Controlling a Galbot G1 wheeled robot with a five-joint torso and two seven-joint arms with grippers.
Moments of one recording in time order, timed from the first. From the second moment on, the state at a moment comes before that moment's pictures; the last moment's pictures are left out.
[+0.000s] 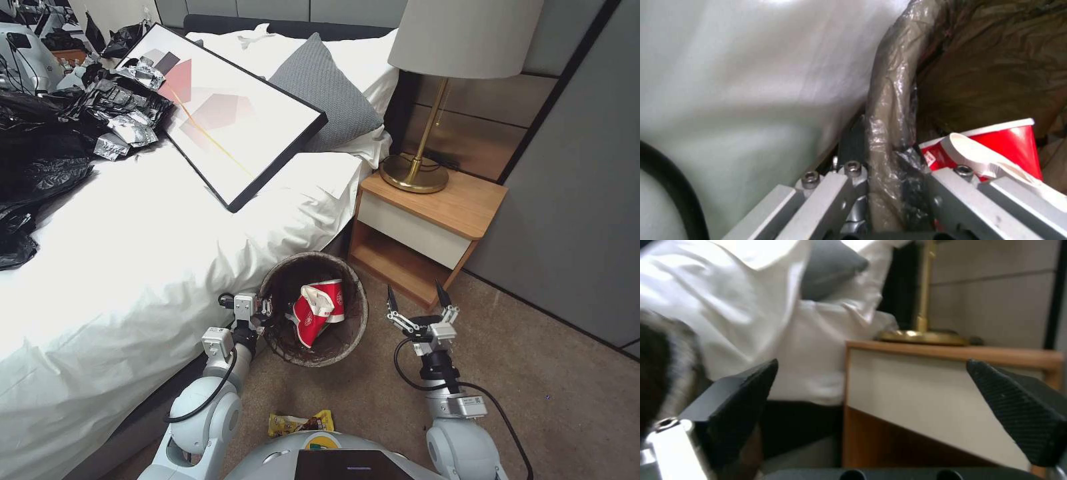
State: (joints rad) left arm 1.58 -1.42 -0.37 -2.24 -0.24 0.37 -0.08; right arm -1.69 1.46 0.53 2.00 0.05 0.54 0.02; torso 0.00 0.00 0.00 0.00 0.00
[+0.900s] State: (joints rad) left arm 1.58 -1.42 -0.37 -2.24 -0.24 0.37 -0.08; right arm -1.65 1.46 0.54 1.93 0.06 0.56 0.02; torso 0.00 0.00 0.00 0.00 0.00
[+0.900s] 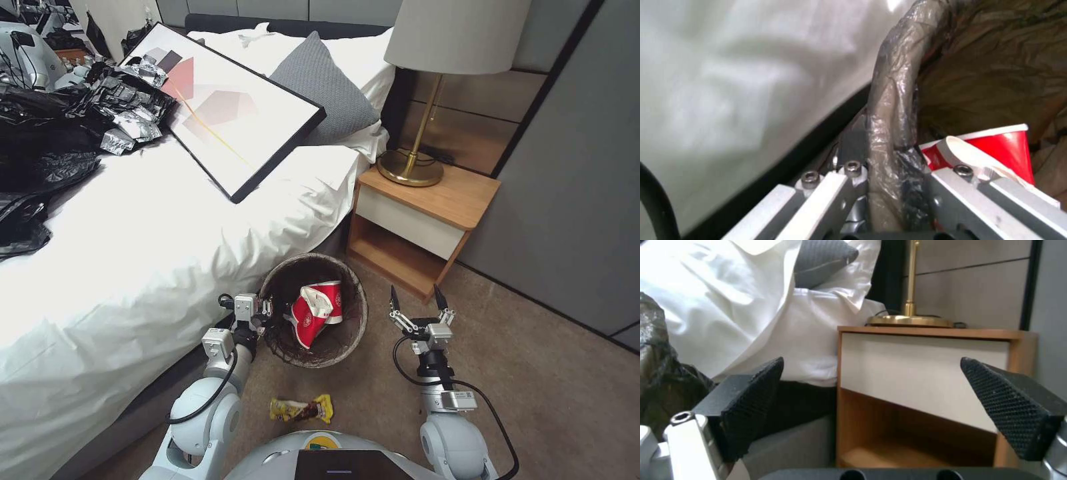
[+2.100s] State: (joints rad) left arm 1.58 -1.42 -0.37 -2.25 -0.25 0.37 -0.08; right arm -1.60 1.46 0.55 1.93 0.06 0.57 0.02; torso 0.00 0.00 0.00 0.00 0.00
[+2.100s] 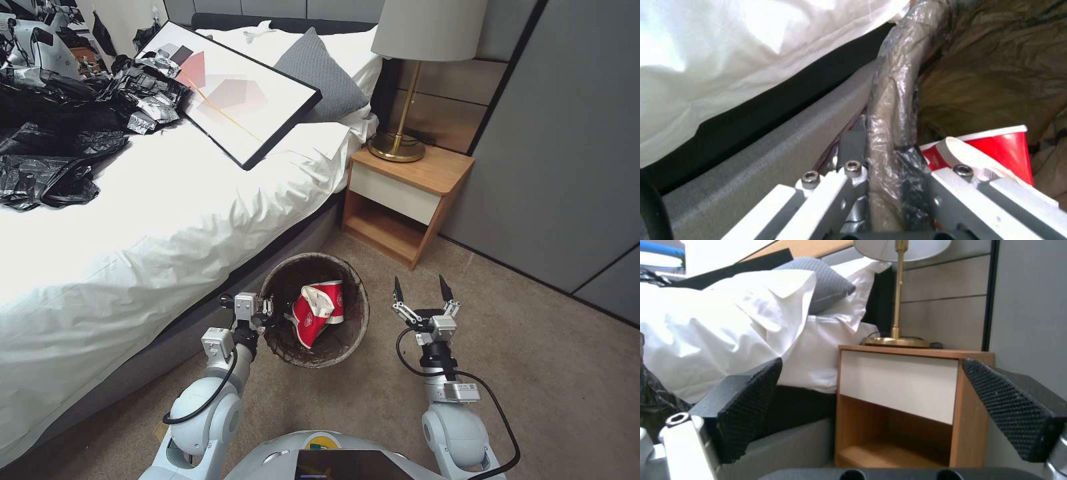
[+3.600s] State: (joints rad) left arm 1.62 -1.40 -0.35 -2.25 -0.23 0.35 -0.06; right arm -1.56 1.44 0.55 1.93 0.04 0.50 0.02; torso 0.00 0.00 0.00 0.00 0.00
